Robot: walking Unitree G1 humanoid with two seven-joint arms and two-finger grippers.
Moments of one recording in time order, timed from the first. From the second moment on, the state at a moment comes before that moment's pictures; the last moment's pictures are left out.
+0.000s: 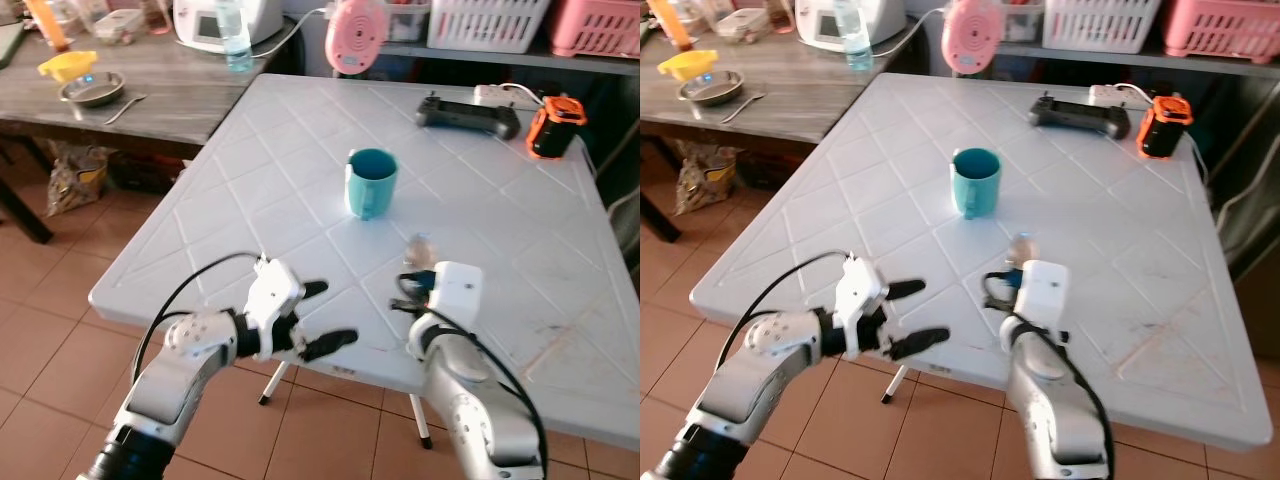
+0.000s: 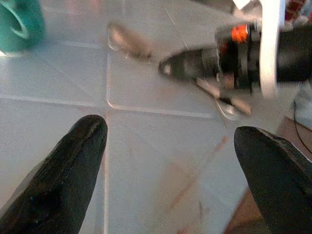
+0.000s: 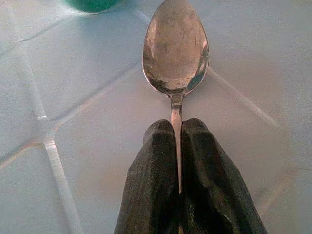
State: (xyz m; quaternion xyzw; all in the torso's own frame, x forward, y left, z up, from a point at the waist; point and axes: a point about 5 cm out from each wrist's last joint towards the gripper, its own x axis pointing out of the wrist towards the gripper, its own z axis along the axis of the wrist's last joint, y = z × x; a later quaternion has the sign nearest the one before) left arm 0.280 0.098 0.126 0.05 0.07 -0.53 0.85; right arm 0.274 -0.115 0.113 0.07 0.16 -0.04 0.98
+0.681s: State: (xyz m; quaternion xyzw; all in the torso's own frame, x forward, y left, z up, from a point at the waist) left arm 0.323 0.112 0.145 0.01 -0.03 -0.30 0.95; right arm 0.262 -0.169 0.142 -0.12 0.02 -0.11 0.99
